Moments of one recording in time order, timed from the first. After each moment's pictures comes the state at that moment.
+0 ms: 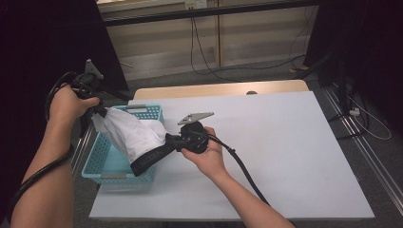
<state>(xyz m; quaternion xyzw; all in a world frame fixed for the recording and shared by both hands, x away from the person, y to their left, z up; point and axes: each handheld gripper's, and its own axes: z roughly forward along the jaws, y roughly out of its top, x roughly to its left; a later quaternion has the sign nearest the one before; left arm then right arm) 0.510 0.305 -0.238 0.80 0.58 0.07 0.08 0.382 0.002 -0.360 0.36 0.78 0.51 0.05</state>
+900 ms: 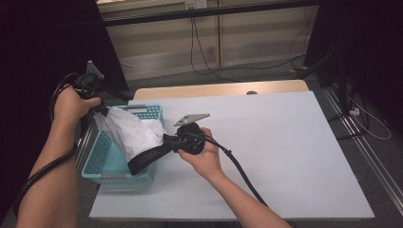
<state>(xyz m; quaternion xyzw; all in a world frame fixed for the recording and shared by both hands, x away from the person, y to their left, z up) 0.521 0.308 -0.248 0.80 0.59 0.08 0.09 0.383 0.011 -0.363 0.36 0.78 0.51 0.06</state>
